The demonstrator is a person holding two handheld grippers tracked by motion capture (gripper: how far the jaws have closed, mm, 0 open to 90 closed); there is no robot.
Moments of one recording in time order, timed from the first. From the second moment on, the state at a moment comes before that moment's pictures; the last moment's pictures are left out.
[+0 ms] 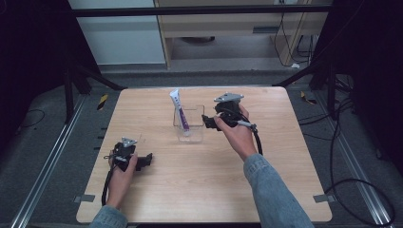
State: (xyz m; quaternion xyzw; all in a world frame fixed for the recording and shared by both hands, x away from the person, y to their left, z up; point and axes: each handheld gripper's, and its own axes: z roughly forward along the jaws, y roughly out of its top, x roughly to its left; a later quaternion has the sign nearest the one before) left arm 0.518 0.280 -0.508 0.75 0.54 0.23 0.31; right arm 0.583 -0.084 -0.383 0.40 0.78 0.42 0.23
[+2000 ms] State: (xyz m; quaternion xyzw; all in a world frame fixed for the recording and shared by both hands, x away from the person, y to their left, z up) left arm 0.518 0.280 -0.508 0.75 0.54 0.23 0.31; right arm 0.564 -0.237 -0.505 0.59 0.70 0.33 0.23
